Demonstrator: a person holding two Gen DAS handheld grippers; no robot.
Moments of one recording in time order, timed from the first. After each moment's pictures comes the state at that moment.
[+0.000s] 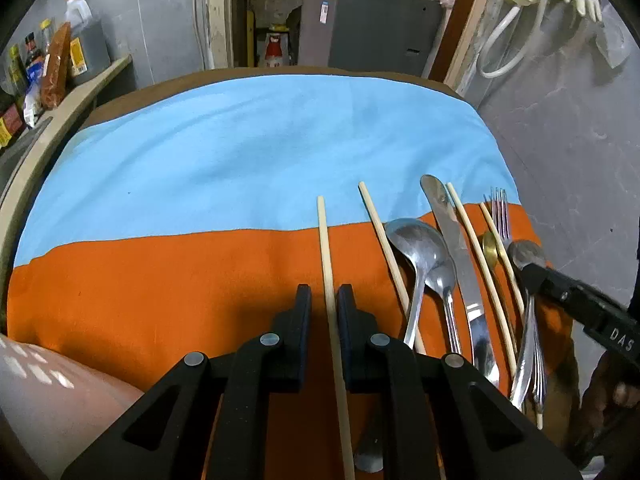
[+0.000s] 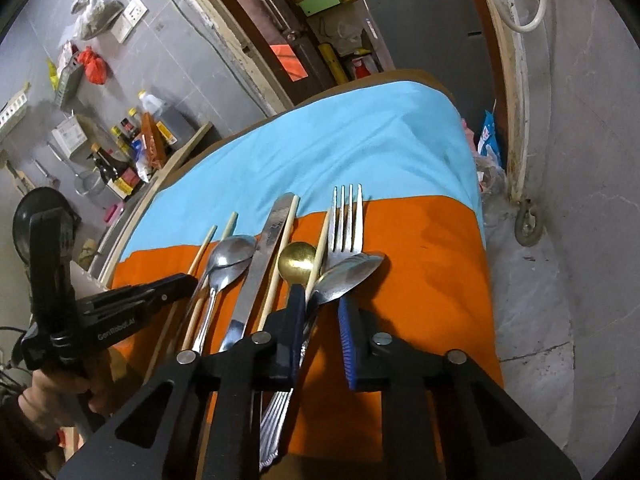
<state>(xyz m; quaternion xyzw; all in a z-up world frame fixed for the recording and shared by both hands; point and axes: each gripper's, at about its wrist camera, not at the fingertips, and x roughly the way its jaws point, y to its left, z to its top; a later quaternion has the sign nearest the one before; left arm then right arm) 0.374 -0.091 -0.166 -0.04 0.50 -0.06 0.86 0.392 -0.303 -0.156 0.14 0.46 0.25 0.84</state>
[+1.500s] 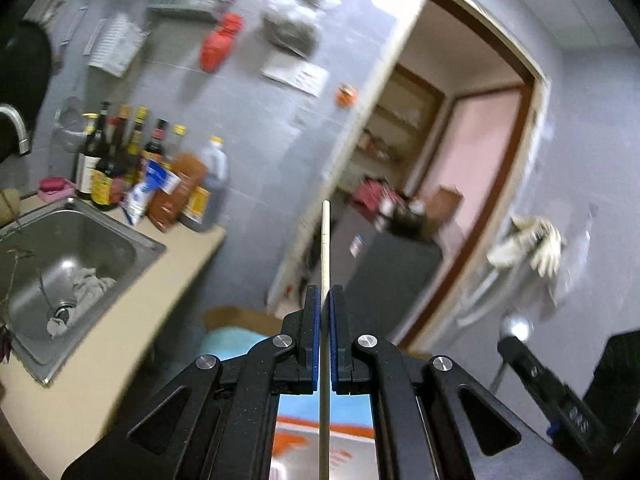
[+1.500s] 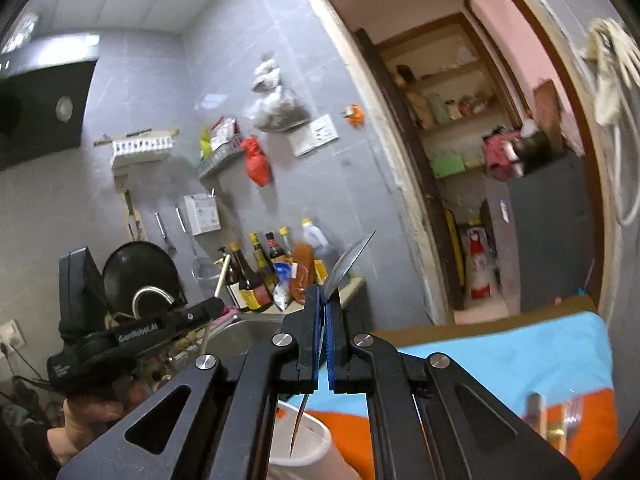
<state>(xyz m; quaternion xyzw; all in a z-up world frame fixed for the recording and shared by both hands) 0.251 0.142 0.033 -0.22 0.13 -0.01 0.97 0.305 -0.109 0.026 0.14 0.13 0.37 0.91</state>
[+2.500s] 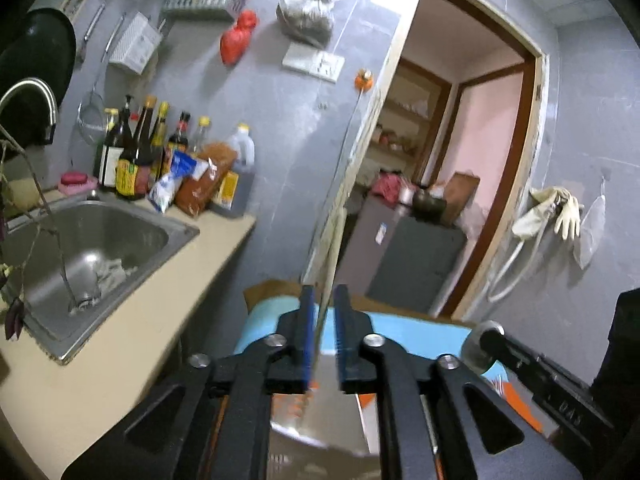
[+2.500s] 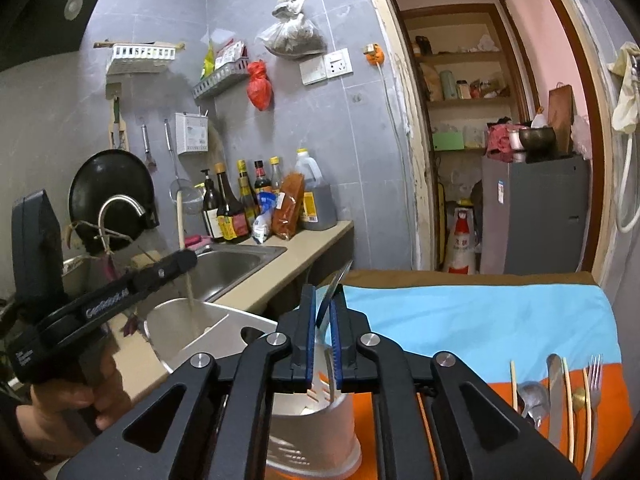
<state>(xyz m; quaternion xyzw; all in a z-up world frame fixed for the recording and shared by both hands) 0.221 0.160 -0.039 -0.17 0.15 0.00 0.97 0.283 -0.059 -0.047 0.04 0.18 0.35 0.92</state>
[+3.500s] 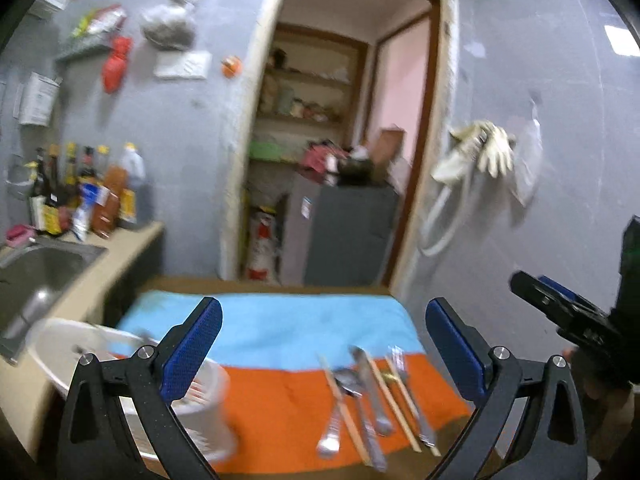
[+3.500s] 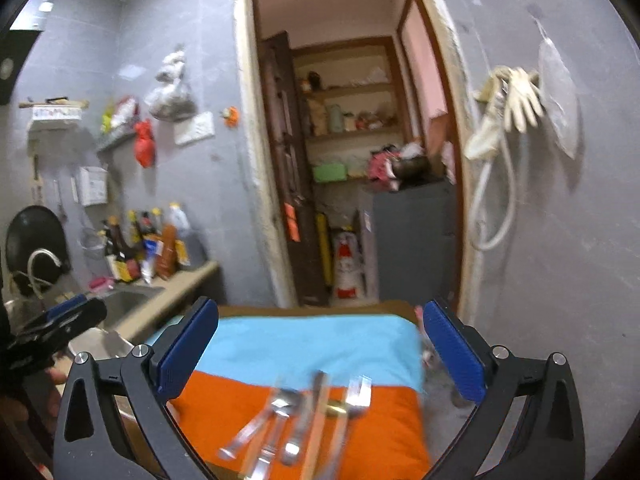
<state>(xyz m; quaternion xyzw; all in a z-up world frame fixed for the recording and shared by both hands) 0.241 -0.063 -0.002 -0.08 0.18 -0.09 0.98 0.293 -0.290 0.006 0.05 0.17 0.17 0.97</state>
